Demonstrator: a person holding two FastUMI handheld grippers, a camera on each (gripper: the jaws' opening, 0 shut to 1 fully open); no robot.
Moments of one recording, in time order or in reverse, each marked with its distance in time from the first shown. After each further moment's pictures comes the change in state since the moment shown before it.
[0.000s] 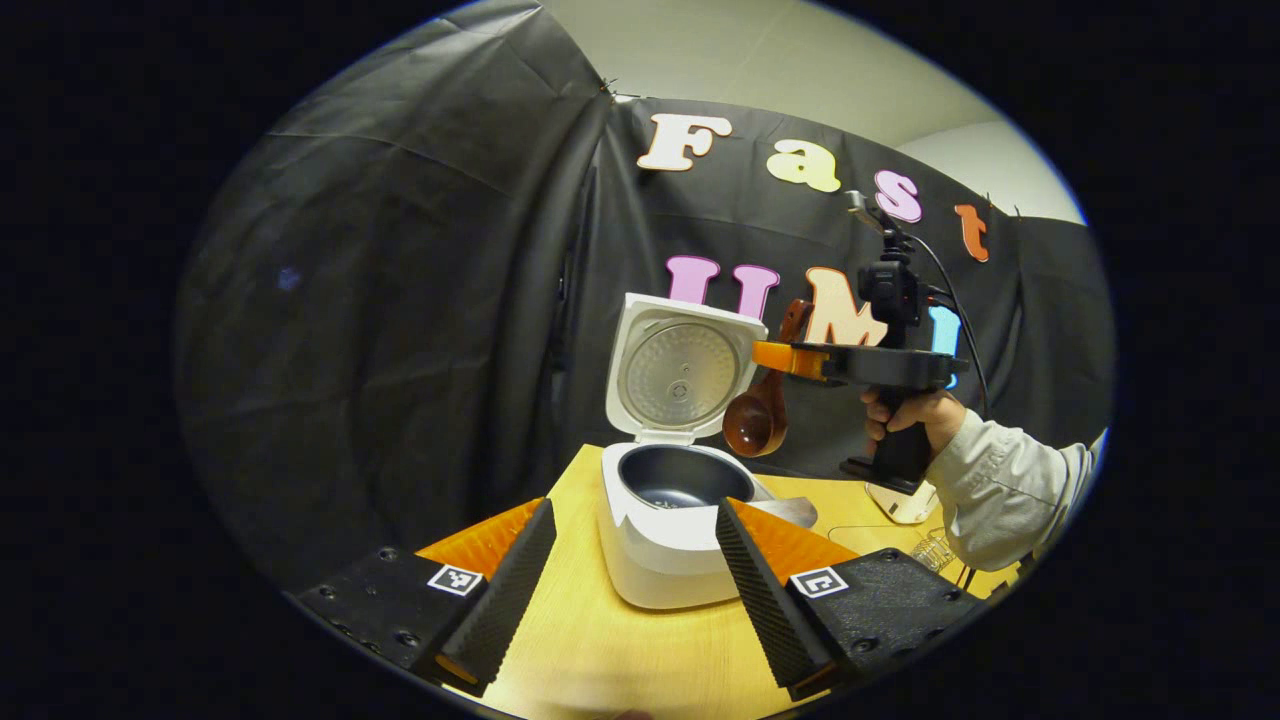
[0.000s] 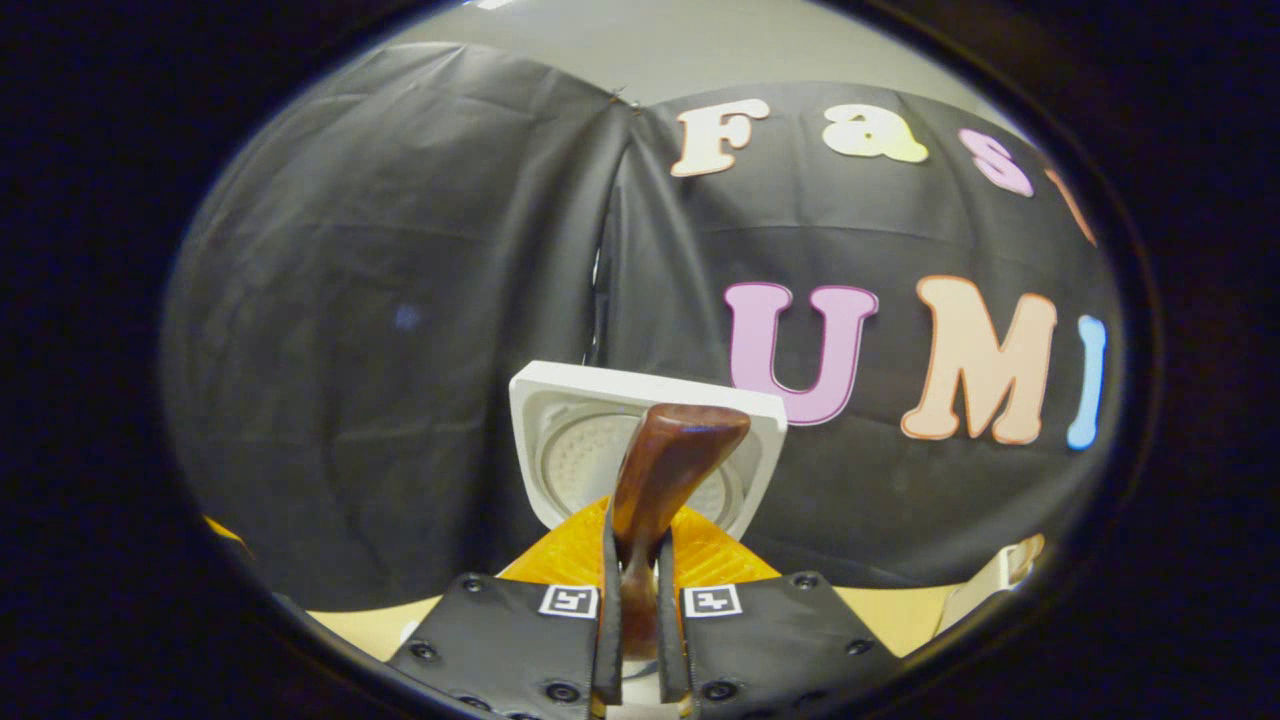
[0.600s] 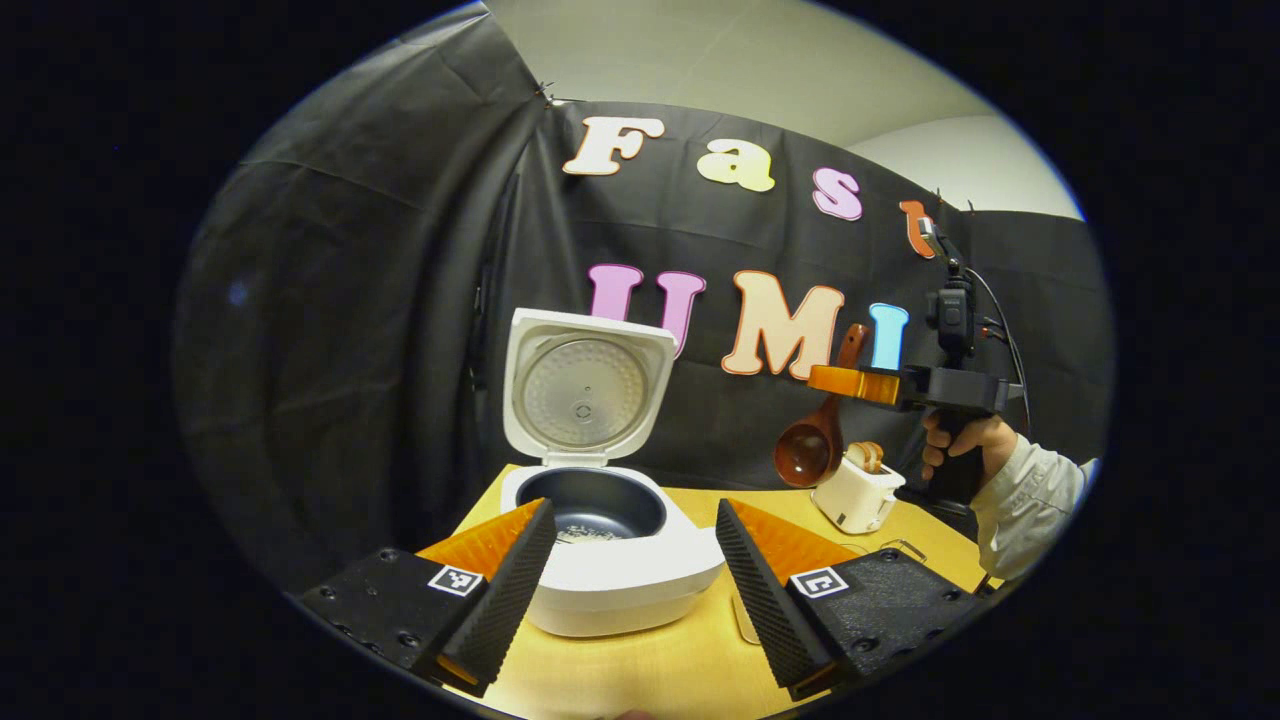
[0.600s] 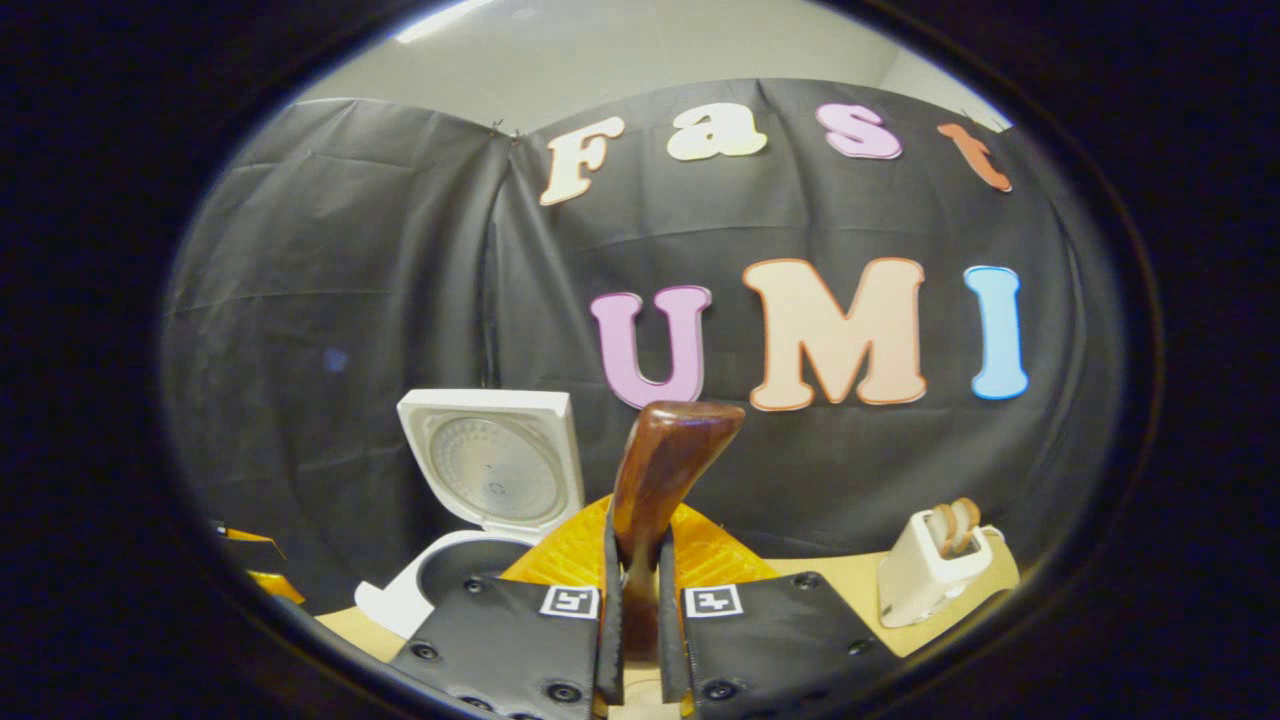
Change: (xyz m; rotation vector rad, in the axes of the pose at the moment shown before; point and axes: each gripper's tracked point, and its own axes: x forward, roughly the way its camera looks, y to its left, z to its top) left arm 0.035 -0.097 0.011 0.030 -0.027 -0.163; right arm -0.117 -0.163 0.003 0.075 -0.020 -0.239
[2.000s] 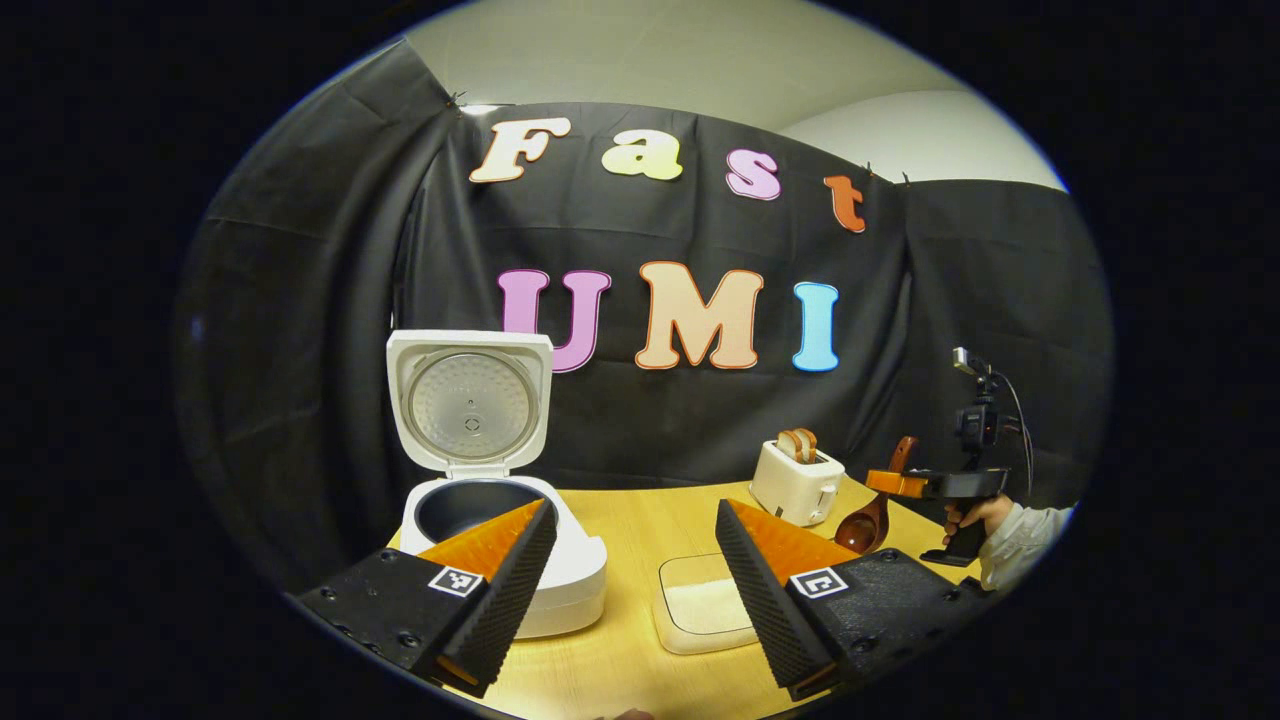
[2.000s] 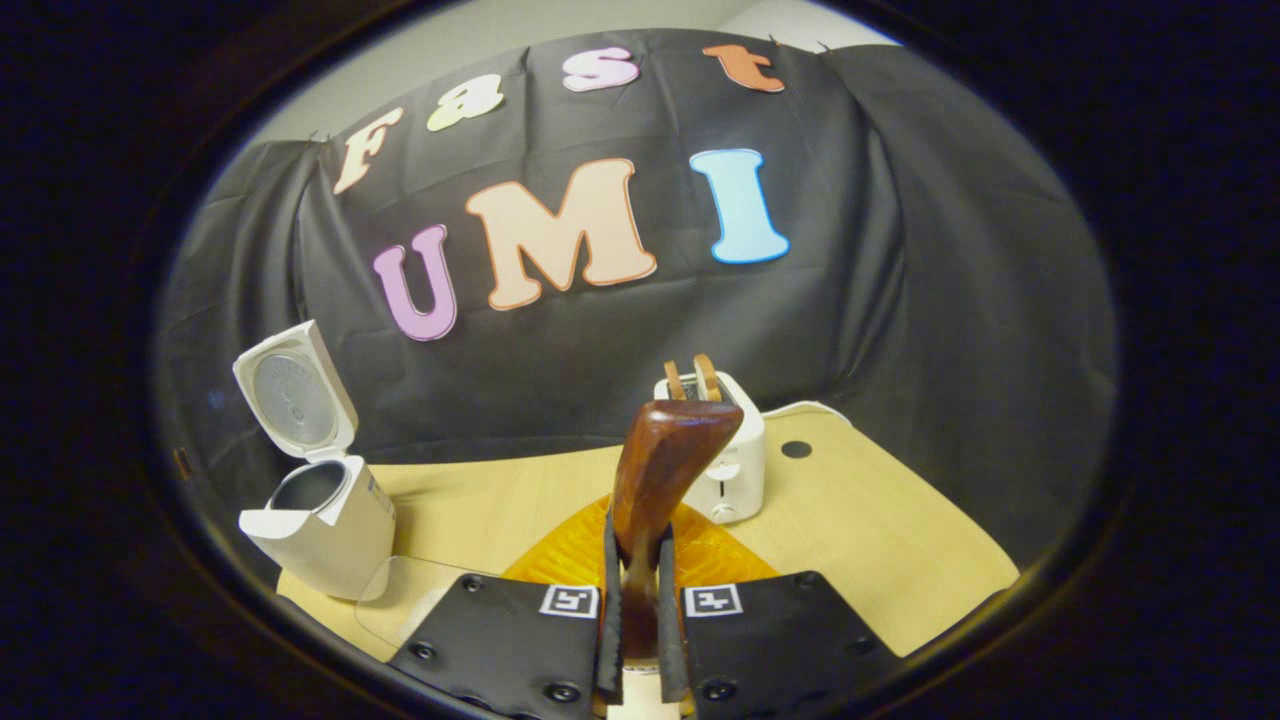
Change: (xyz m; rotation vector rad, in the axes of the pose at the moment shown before) left arm 0.011 -0.115 -0.003 0.099 0.018 -0.123; right arm -0.126 -0.262 -0.165 0.209 0.200 -0.401
